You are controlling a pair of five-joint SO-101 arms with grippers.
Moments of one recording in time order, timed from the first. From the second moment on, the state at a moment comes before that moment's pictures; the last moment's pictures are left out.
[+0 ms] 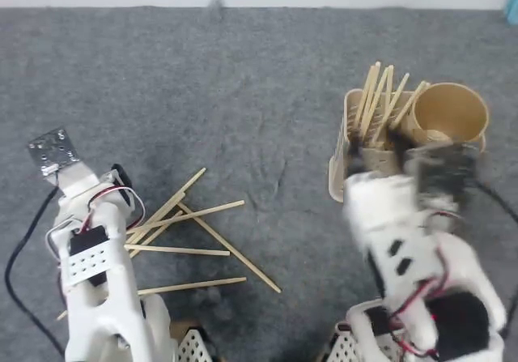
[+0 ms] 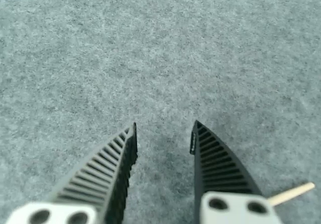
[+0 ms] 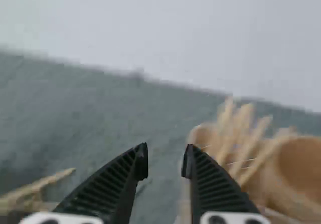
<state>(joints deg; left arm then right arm) -30.9 -43.5 77.2 23.4 10.9 -23.6 -72.2 31.8 70.4 1.4</state>
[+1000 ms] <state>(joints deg) -30.5 -43.4 75.8 28.3 7.1 -43.9 -40.4 79.3 17.3 -10.2</state>
